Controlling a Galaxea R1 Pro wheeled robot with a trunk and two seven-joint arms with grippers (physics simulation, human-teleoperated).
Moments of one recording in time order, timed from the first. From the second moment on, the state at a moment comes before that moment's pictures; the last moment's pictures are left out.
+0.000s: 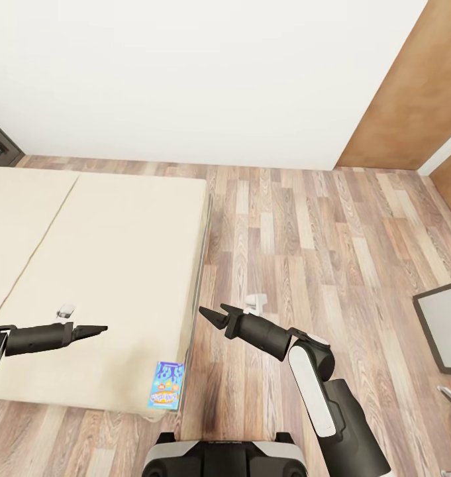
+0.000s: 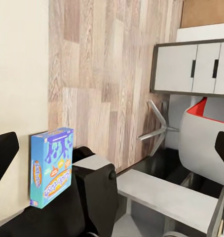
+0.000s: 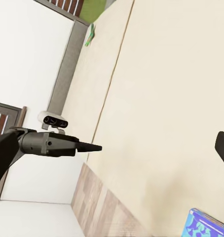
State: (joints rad) left arm -0.78 0.46 0.39 -0.68 -0.31 0.72 -1.56; right arm -0.42 0.15 0.17 -1.55 -0.47 0.70 0.52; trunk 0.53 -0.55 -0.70
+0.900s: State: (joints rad) left arm -0.78 0.46 0.40 -0.68 -0.31 0.72 -1.56; right arm -0.42 0.15 0.17 -1.55 -0.47 0.69 0.52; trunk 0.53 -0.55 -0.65
